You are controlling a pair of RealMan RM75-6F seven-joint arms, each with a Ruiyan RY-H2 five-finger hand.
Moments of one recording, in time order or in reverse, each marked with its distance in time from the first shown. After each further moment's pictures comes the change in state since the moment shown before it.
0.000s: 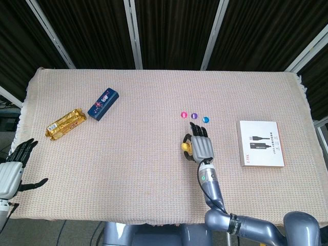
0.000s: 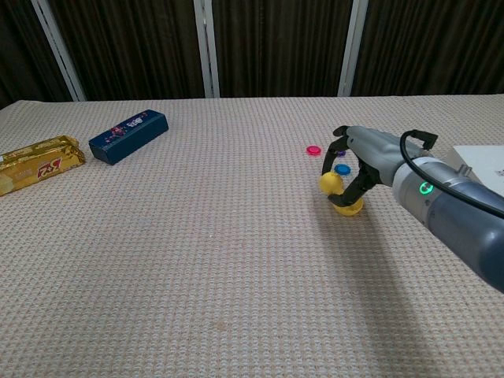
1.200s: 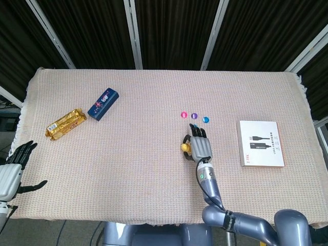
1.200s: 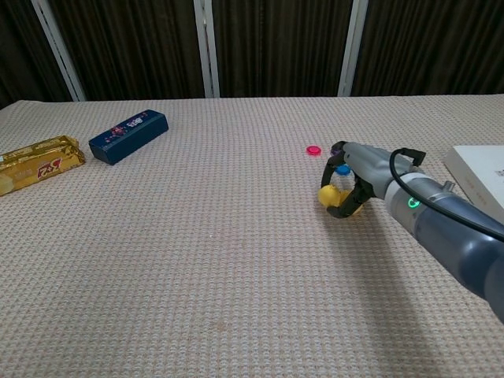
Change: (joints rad) left arm 0.010 0.006 0.010 -0.005 0.003 -0.001 -0.001; right arm 0.034 -0.049 -0.028 0.159 0.007 -0.050 0.096
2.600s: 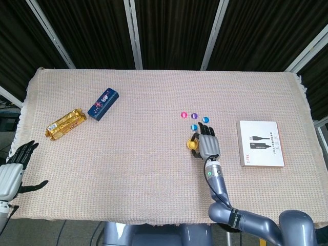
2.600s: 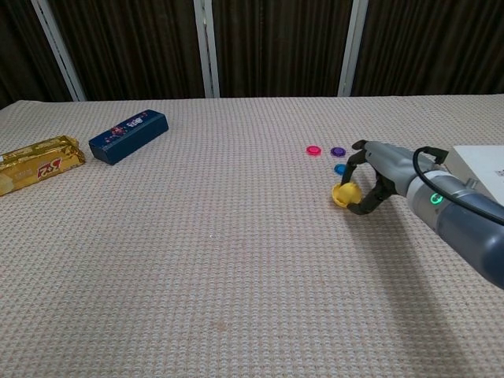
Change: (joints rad) left arm -0.004 0.004 -0.002 -0.013 -0.003 -0.008 0.011; right arm -0.015 0.030 -0.011 0.054 -0.005 -0.030 0.057
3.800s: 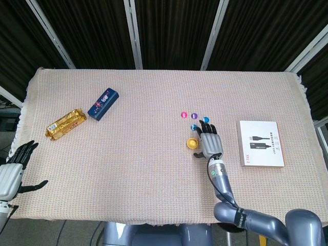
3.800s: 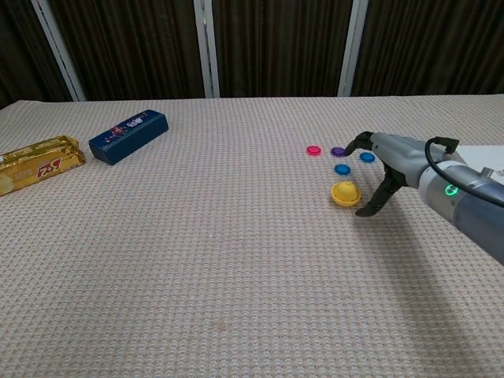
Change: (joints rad) left arm 0.001 -0.002 0.001 0.008 0.007 0.004 -0.007; right arm -0.006 0.080 -0.026 -0.042 -0.046 -0.009 0.000
